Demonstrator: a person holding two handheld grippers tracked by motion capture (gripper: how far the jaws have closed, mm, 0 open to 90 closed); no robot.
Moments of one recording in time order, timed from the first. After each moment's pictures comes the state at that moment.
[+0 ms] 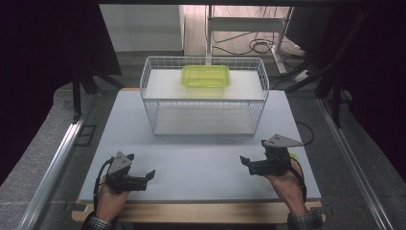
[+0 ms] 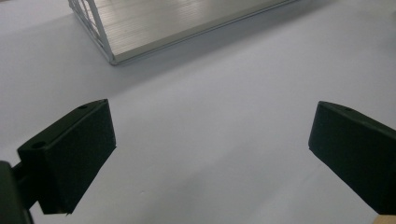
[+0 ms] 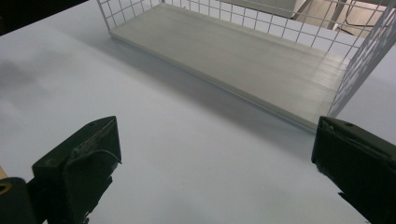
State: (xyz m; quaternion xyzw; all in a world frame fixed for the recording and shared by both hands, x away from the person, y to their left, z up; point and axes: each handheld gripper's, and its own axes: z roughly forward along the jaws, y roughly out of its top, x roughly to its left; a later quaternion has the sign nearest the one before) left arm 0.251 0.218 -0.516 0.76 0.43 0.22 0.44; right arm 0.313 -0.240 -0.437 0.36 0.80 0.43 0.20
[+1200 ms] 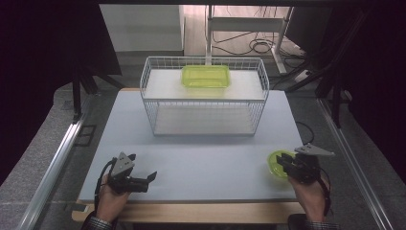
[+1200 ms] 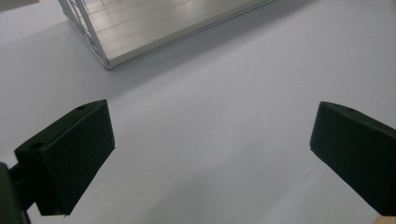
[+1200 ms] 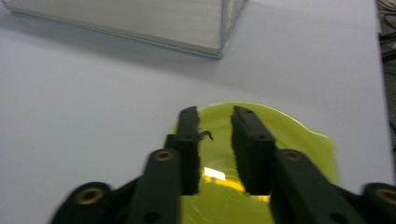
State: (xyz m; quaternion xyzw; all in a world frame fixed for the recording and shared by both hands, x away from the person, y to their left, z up) left arm 0.250 0.214 -0.517 0.77 0.41 0.23 0.44; right arm 0.300 -0.323 -0.451 0.48 0.76 0.37 0.23
